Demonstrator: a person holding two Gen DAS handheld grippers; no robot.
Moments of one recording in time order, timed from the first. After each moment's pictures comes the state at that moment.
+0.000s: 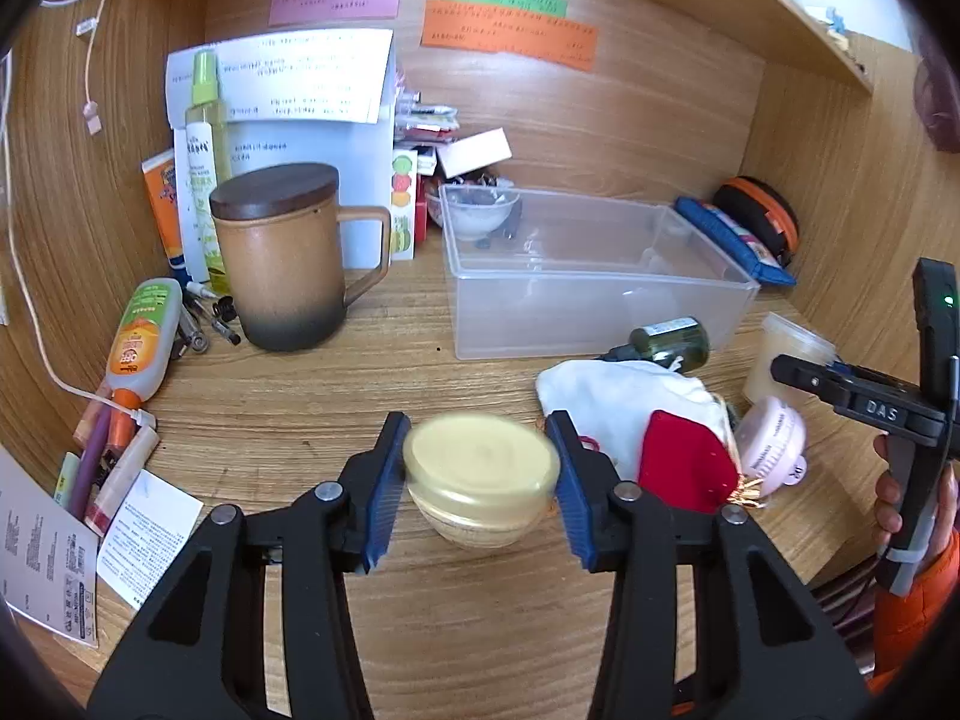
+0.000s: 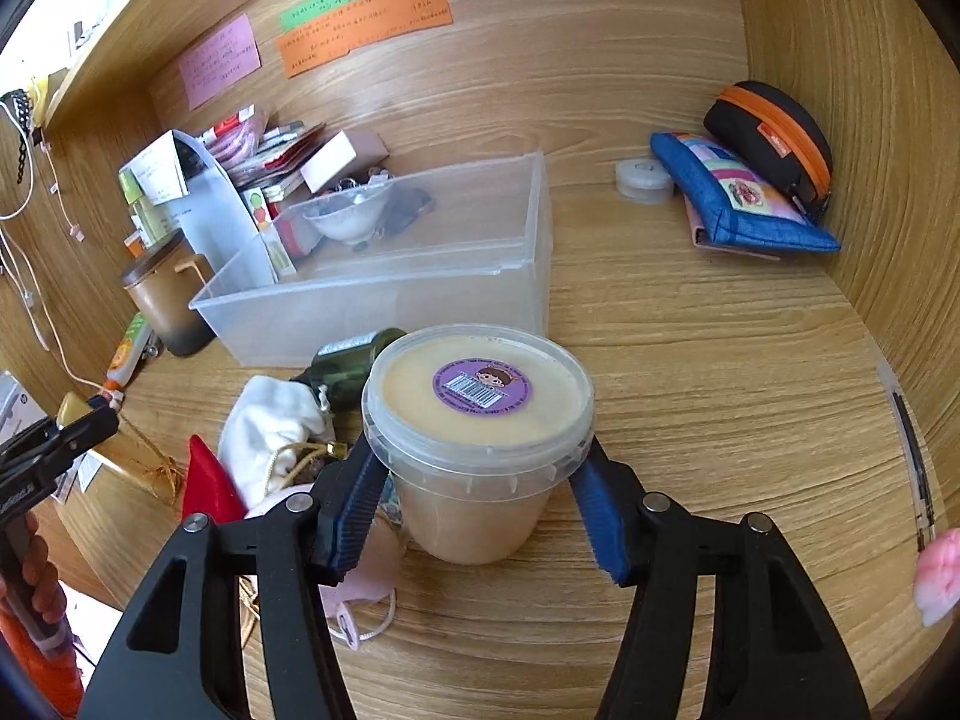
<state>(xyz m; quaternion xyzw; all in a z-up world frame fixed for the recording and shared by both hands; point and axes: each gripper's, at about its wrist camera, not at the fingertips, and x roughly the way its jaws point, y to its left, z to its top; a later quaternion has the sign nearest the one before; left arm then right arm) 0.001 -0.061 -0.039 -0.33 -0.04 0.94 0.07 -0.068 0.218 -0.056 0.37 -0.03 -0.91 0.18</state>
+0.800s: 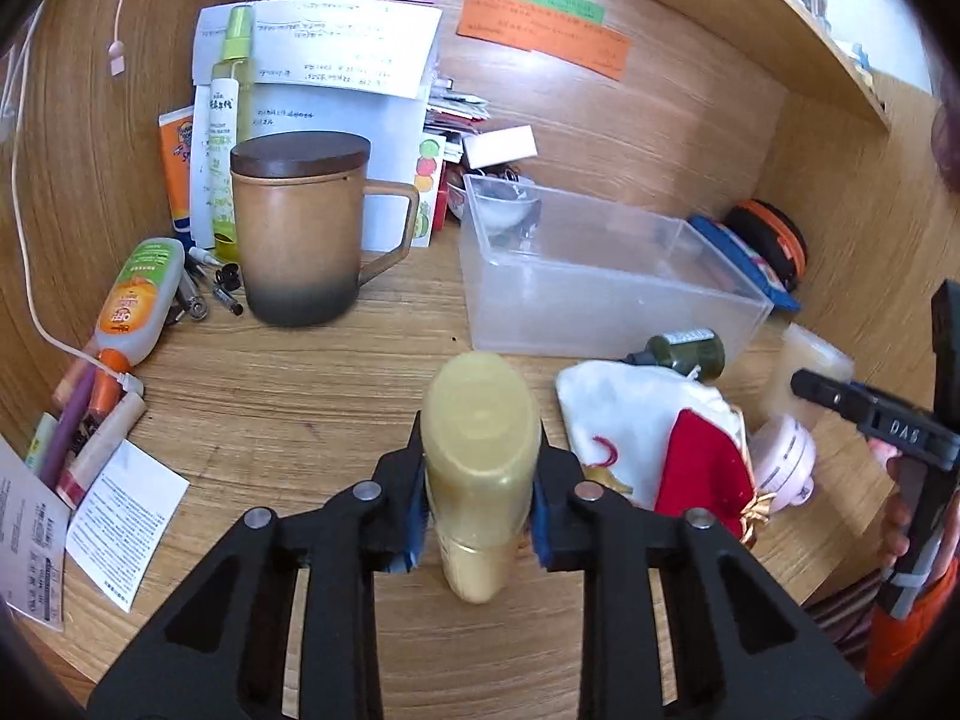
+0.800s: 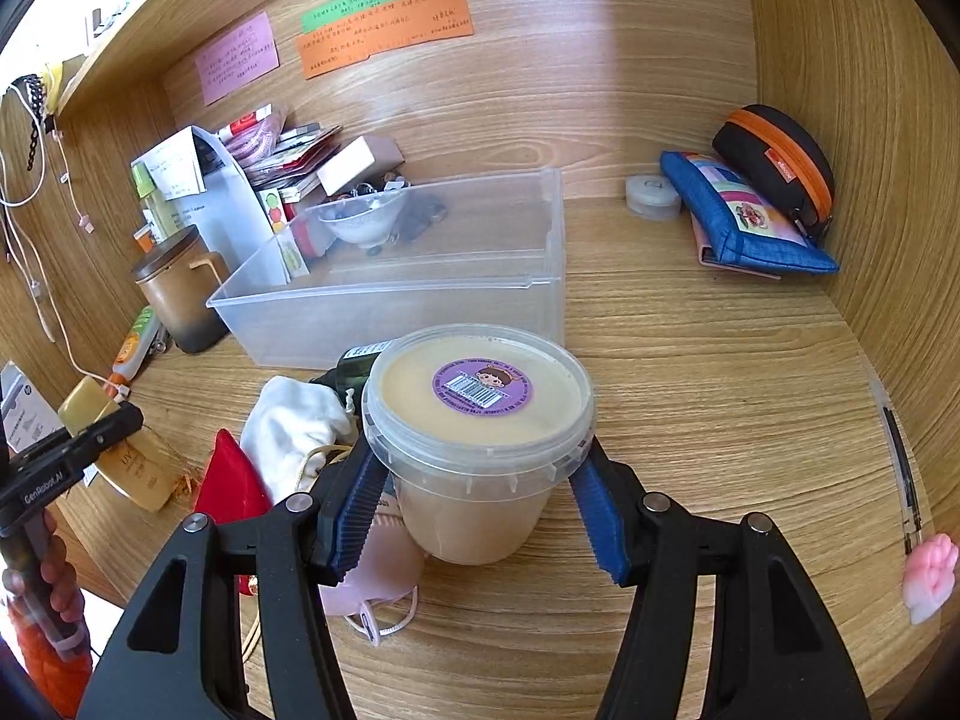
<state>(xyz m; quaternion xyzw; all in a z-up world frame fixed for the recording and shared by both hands) -0.006 -0.082 -0.057 -0.33 -0.09 0.94 0.07 -0.056 0.208 -0.047 0.36 -0.01 -0.91 0.18</state>
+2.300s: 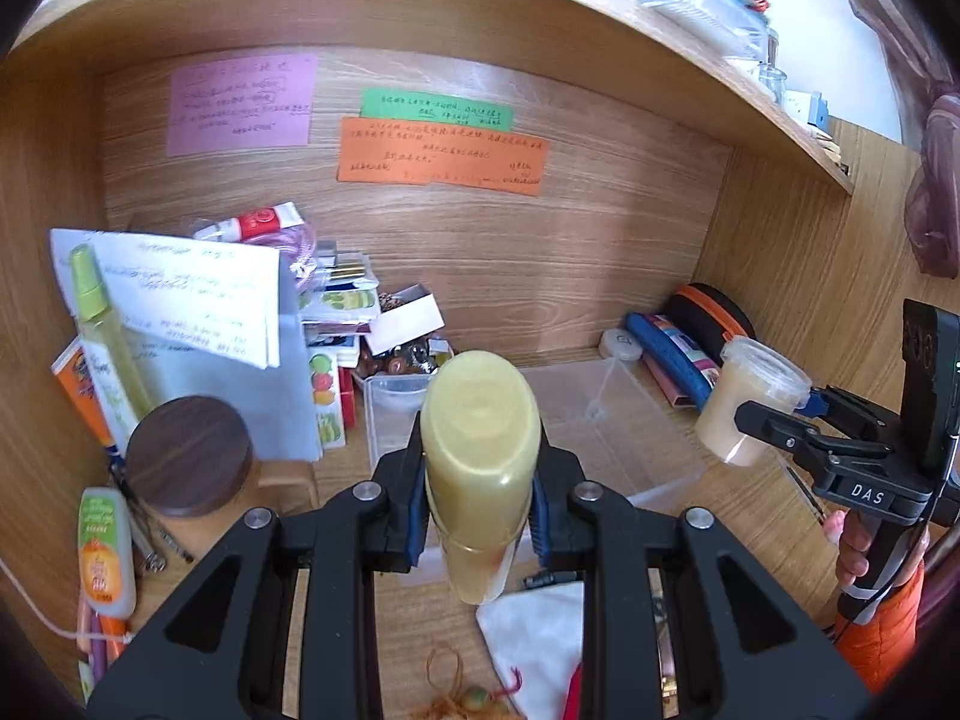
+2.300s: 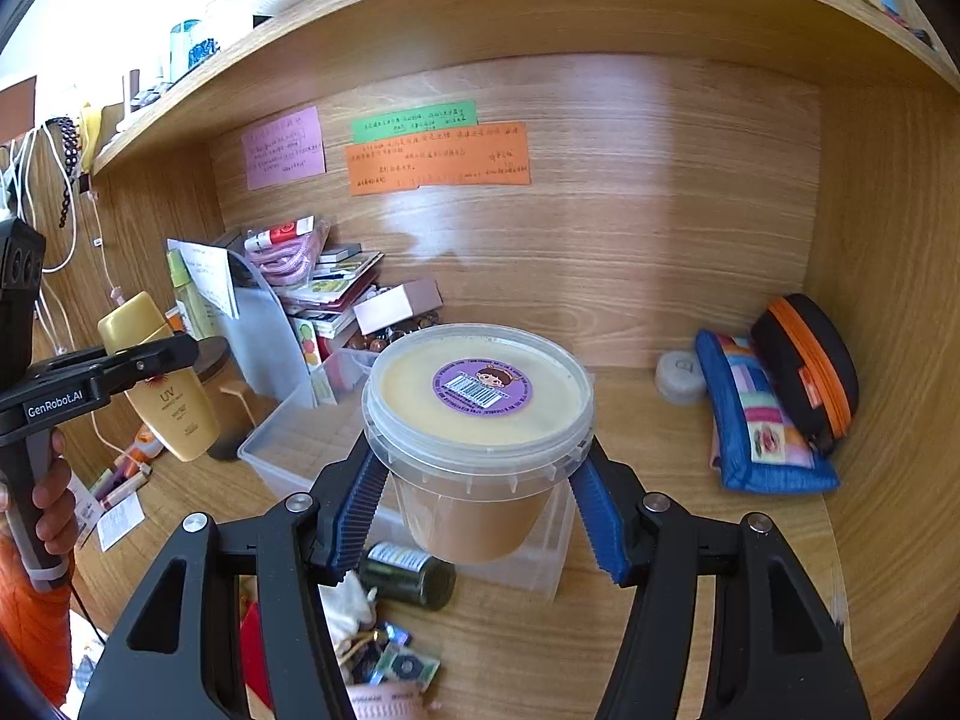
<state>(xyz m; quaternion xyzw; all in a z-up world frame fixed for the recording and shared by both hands) -0.100 -0.050 0.056 -0.28 -0.04 0.95 0.14 -0.111 0.192 0.043 0.27 0.03 -0.93 0.23</state>
